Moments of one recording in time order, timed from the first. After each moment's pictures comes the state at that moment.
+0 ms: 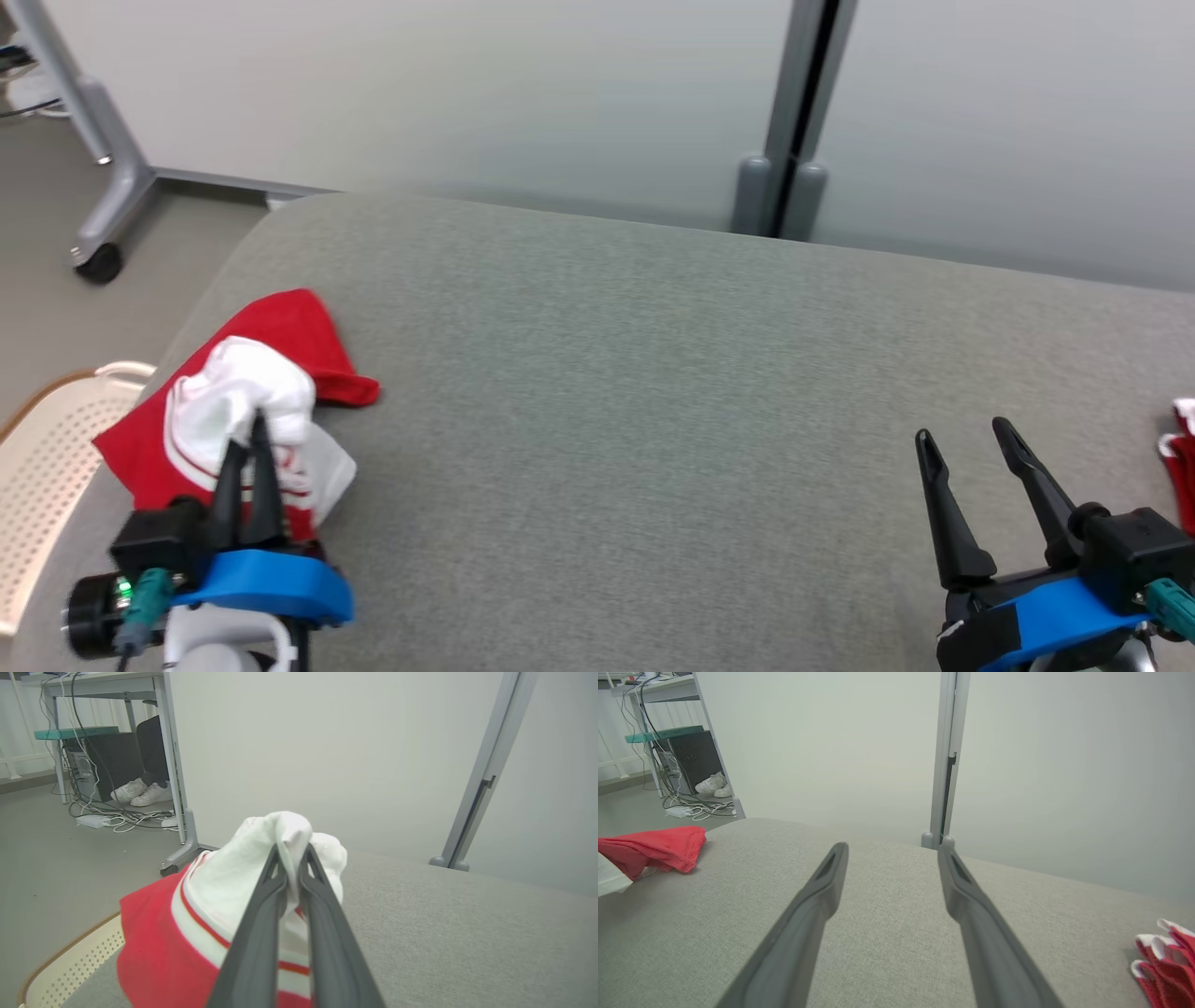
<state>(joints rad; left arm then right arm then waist) -0.11 0.19 -0.07 0.26 -0.29 0.06 -0.22 0.06 -0.05 -0.03 -0.15 0.09 0.13 0.01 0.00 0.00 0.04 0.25</state>
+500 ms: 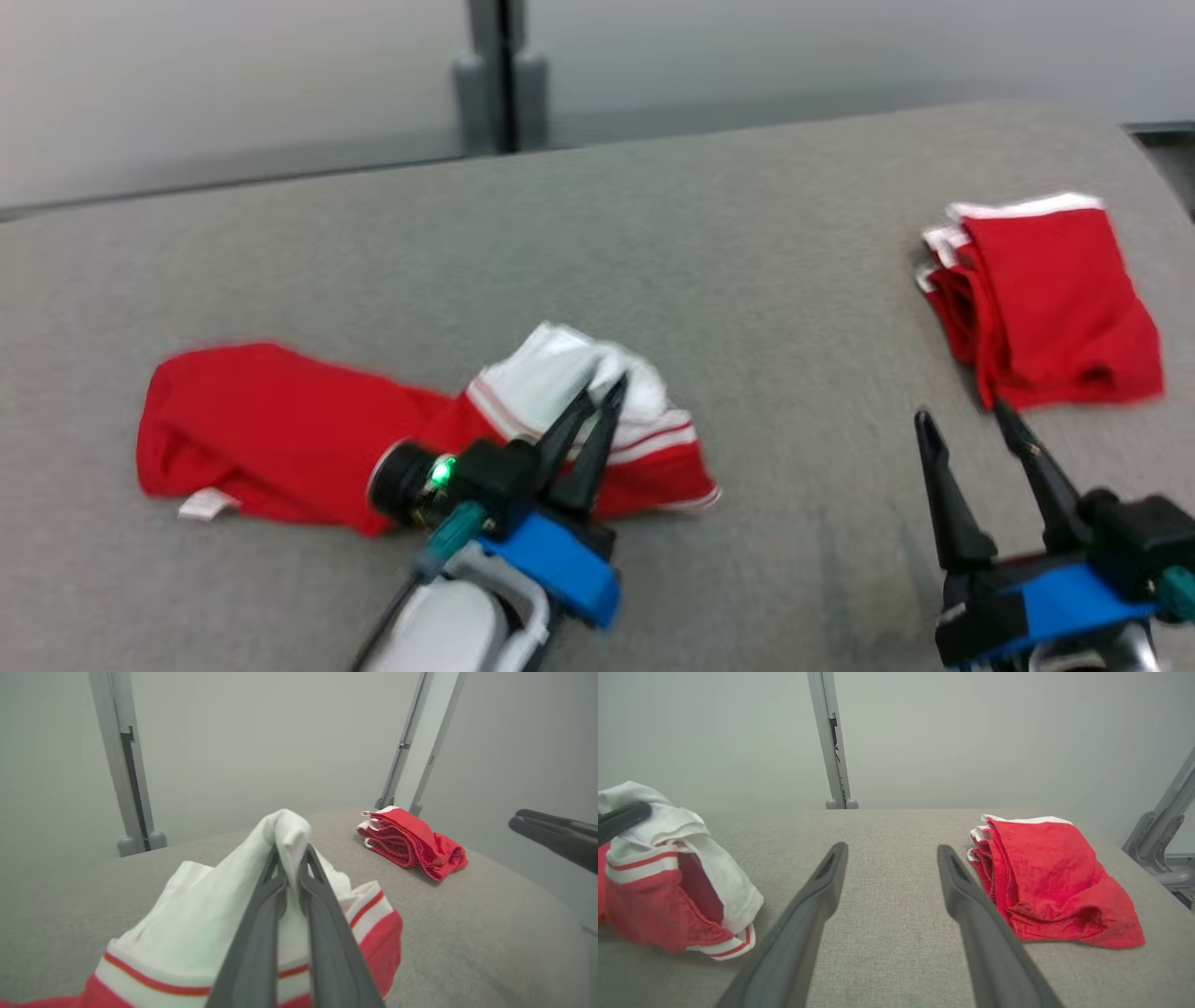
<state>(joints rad) -0.26 0.06 -0.49 0.20 -0.25 -0.10 -0.13 0.04 -0.05 -0.02 -0.17 0.12 0.13 0.01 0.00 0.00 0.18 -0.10</state>
